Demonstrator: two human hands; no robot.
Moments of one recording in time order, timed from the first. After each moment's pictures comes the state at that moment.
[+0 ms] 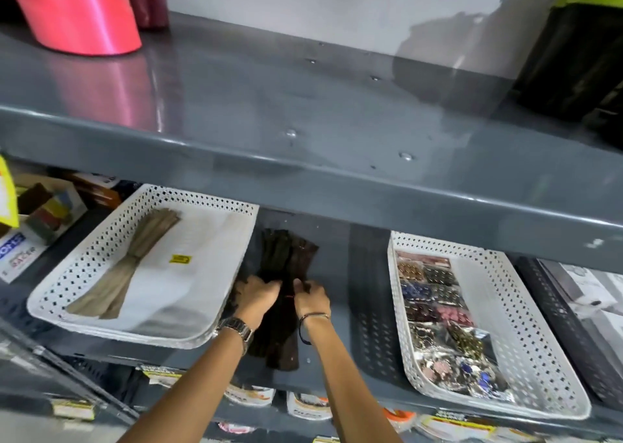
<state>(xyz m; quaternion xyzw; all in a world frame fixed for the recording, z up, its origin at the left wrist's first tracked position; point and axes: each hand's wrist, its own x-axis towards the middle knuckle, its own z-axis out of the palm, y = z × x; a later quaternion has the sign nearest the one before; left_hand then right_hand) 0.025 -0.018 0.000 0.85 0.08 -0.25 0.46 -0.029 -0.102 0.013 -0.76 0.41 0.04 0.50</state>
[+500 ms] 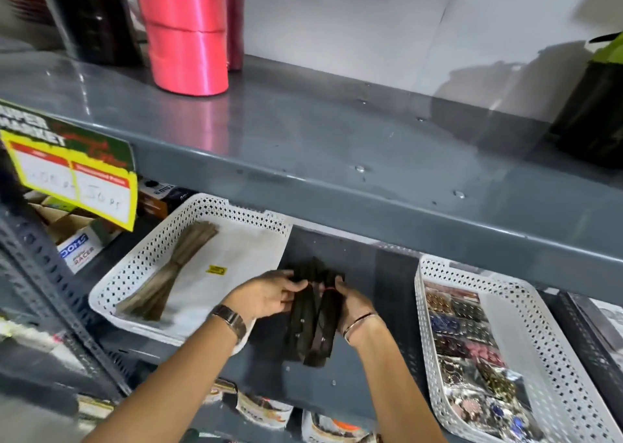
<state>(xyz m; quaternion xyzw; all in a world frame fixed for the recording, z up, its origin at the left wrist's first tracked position) 0.052 0.024 0.056 0.57 -0.03 -0.46 0.68 -0.018 -0.114 0.043 -0.35 0.36 -0.02 0.87</state>
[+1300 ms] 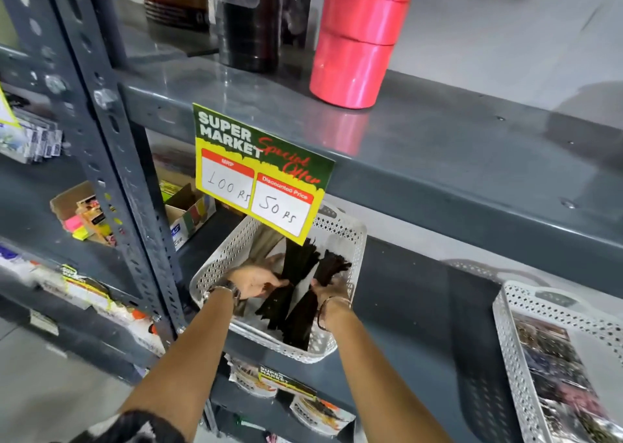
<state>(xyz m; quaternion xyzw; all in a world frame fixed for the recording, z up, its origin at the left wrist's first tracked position) 0.145 0.170 0.016 0.69 0.00 -0.40 0.61 0.079 0.037 0.019 -0.71 0.37 0.02 0.60</state>
